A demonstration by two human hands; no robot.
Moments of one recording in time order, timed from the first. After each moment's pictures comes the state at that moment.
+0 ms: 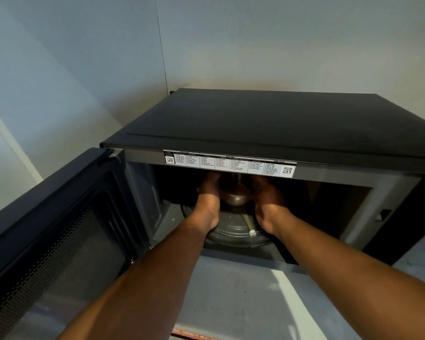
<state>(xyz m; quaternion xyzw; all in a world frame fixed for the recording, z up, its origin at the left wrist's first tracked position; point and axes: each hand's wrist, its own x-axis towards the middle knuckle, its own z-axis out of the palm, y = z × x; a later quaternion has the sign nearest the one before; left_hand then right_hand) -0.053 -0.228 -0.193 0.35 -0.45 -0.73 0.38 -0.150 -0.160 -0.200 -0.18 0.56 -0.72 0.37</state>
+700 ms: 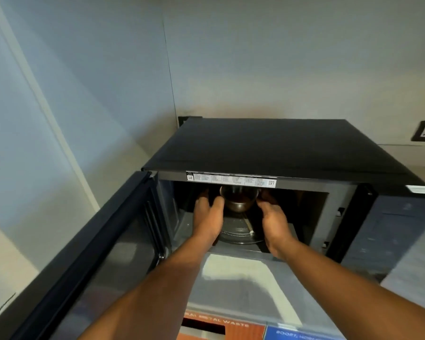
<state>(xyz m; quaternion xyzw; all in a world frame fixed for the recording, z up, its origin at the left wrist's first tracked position) 0.023 -0.165 -0.149 0.46 -0.63 -0.52 0.37 -0.107 -0.085 -0.176 -0.23 0.62 -0.68 0.32</state>
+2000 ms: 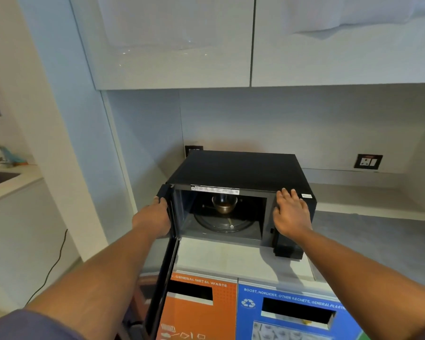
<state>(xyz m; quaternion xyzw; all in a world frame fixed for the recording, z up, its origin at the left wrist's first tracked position) 0.216 -0.061 0.008 0.54 -0.84 -0.05 0.01 -0.118 0.120 -0.033 -0.47 0.86 -0.18 -0.07</state>
